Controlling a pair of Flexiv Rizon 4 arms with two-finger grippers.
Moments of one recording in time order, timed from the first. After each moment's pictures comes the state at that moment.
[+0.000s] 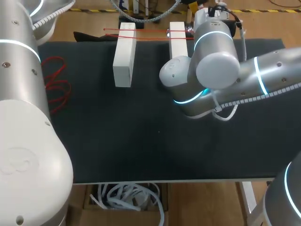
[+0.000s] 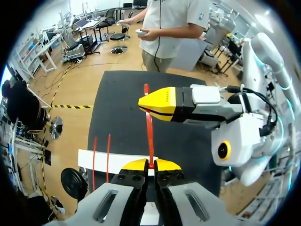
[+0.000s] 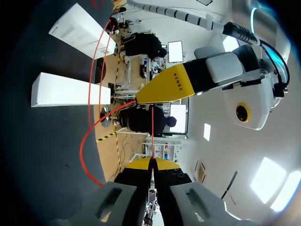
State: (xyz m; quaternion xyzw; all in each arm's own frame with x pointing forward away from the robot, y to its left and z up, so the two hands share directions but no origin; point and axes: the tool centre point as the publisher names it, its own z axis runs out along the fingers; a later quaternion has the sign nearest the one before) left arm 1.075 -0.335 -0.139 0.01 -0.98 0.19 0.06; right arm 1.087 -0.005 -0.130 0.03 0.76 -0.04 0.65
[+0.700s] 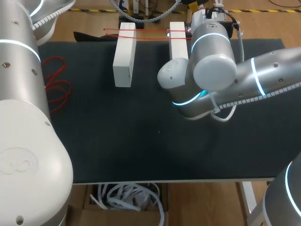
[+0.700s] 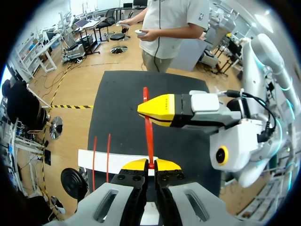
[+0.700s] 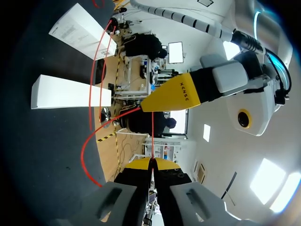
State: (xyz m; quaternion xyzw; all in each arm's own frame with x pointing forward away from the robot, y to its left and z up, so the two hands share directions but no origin) left arm 1.075 -0.335 -0.139 0.01 -0.98 0.19 0.06; right arm 1.087 0.003 -0.134 0.03 0.76 -0.04 0.65
